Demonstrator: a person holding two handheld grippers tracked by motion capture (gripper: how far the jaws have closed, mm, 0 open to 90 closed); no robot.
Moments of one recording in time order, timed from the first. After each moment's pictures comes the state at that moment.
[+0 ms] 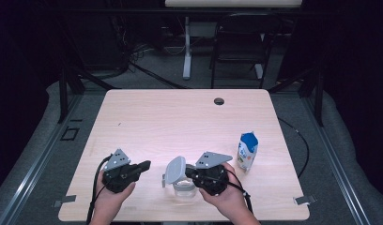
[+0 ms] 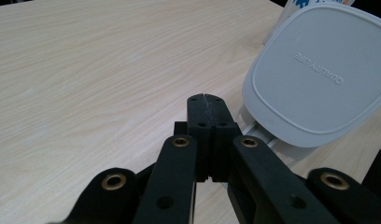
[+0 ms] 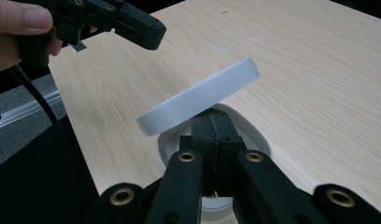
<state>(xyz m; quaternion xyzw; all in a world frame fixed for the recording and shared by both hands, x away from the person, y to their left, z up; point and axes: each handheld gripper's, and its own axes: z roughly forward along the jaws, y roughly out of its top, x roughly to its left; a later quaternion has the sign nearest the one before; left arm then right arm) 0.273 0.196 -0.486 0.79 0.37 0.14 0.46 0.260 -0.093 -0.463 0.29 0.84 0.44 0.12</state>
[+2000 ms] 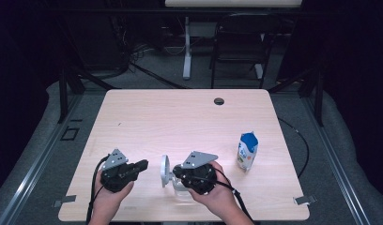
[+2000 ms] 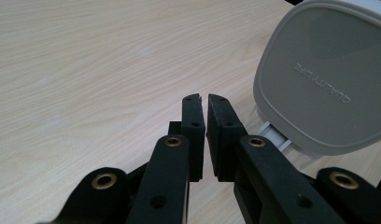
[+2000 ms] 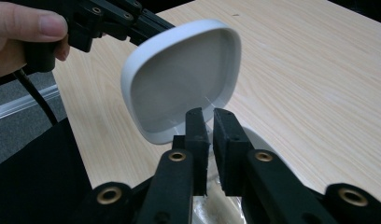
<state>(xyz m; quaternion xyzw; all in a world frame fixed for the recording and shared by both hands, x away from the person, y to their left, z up) 0.276 0.204 -0.492 0.79 0.39 0.15 0.46 0.264 -0.067 -0.464 0.28 0.85 0.44 0.13</state>
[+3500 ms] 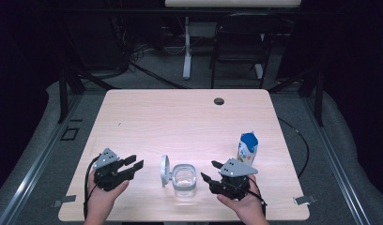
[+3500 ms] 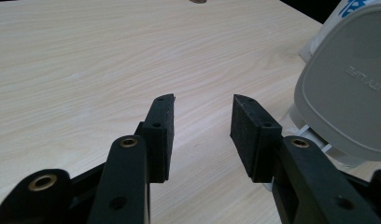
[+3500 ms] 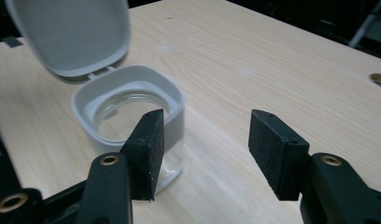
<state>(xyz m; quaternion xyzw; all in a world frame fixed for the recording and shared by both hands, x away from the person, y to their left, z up) 0.282 0.226 -0.500 0.76 0.42 0.16 0.47 0.254 -0.149 -0.494 0.32 0.80 0.46 0.22</state>
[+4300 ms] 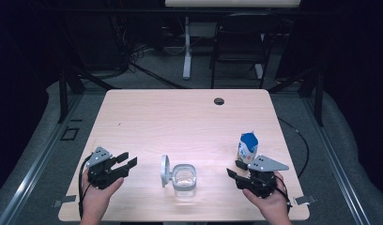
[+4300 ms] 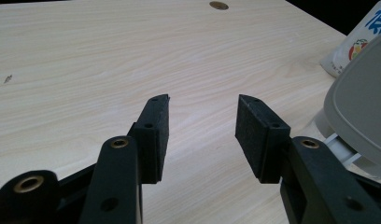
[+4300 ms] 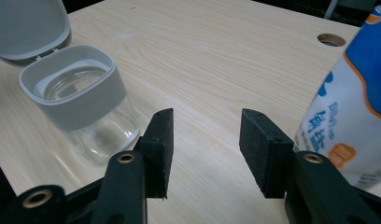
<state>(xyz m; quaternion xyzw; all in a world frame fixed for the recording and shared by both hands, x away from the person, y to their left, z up) 0.284 0.240 -0.499 0.74 0.45 0.18 0.46 0.255 -0.218 -0.491 0.39 0.78 0.45 0.20</state>
